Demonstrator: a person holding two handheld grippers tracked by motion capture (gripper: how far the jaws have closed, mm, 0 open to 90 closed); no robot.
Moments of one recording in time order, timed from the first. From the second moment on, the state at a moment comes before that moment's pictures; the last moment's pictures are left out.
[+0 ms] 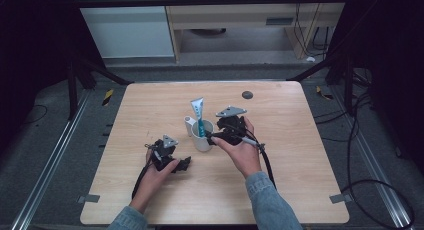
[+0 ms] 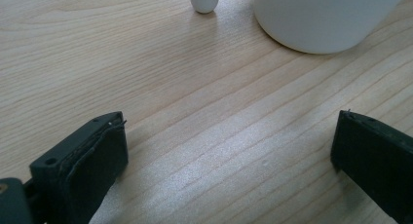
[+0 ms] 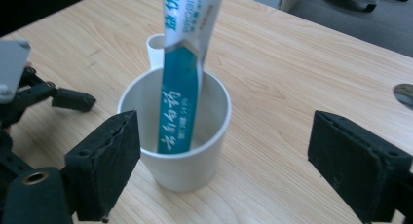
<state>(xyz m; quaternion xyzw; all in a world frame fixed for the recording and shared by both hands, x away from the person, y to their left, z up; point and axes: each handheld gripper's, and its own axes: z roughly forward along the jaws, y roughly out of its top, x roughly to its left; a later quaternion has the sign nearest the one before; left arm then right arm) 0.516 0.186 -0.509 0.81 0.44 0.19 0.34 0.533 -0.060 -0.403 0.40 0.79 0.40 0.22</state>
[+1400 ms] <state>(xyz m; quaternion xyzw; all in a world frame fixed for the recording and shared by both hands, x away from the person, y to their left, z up) 0.516 0.183 -0.509 0.81 0.43 0.19 0.33 0.504 -0.200 -0.367 0.45 0.77 0.34 0.30</state>
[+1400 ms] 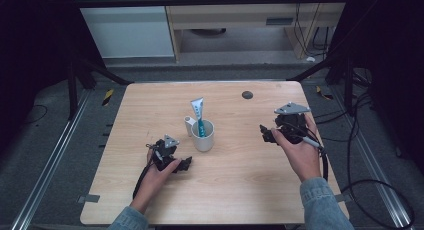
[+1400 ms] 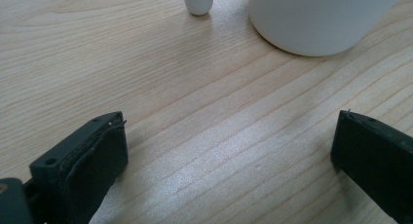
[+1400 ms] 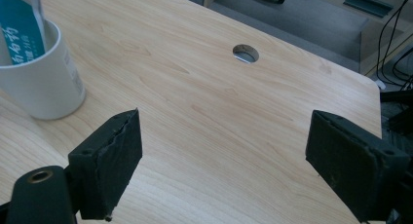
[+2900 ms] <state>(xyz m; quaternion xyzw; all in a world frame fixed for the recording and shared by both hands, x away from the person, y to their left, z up) 0.516 0.182 -0.509 0.81 0.44 0.19 0.34 0.514 -0.248 -0.497 0.57 0.73 0.32 0.22</state>
